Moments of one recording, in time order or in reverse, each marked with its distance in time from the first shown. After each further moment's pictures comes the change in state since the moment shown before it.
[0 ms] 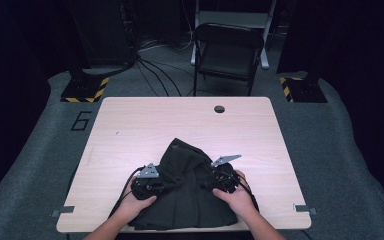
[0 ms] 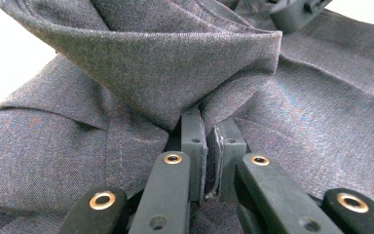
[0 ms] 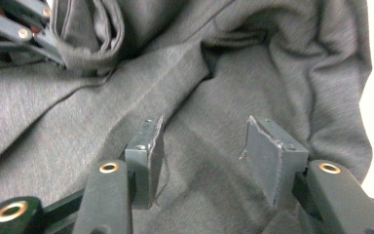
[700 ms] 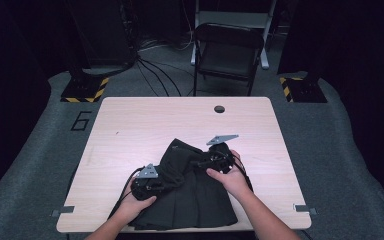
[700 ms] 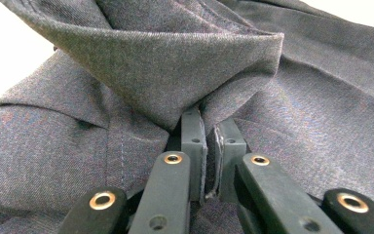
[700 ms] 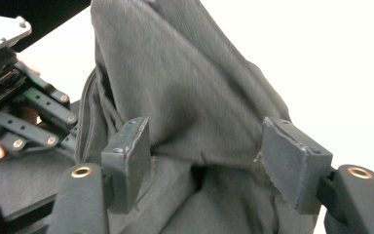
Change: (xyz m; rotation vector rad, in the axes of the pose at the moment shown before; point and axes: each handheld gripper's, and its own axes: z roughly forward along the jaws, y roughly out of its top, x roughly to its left) left arm 0.001 -0.003 0.001 -0.019 -0.009 -0.009; right arm -0.002 0.064 -0.009 -0.124 0.007 -0.052
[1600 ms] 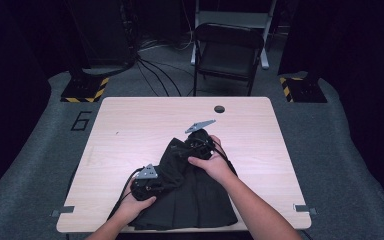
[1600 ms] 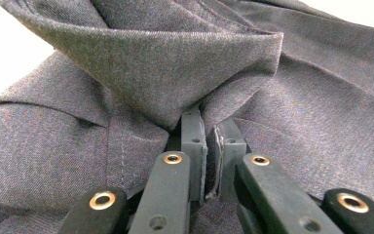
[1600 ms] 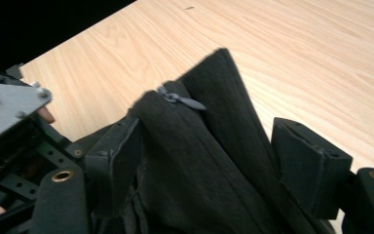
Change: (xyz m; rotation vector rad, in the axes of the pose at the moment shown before) left arm 0.000 -0.002 0.000 -0.010 0.001 0.000; right arm 0.021 0.056 0.032 0.033 0.037 -0.110
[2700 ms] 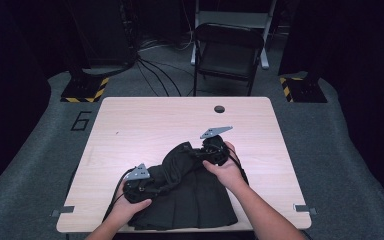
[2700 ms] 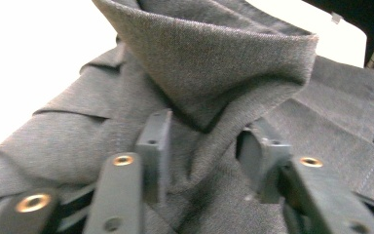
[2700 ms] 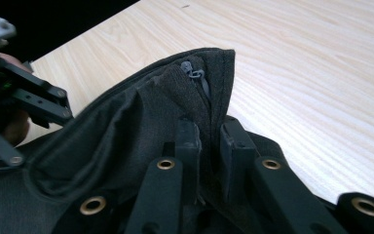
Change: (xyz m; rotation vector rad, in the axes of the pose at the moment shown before) left arm -0.013 0.008 -0.035 -0.077 0.038 -0.031; right arm -0.007 -0.029 -0.034 -0.051 -0.005 0.026
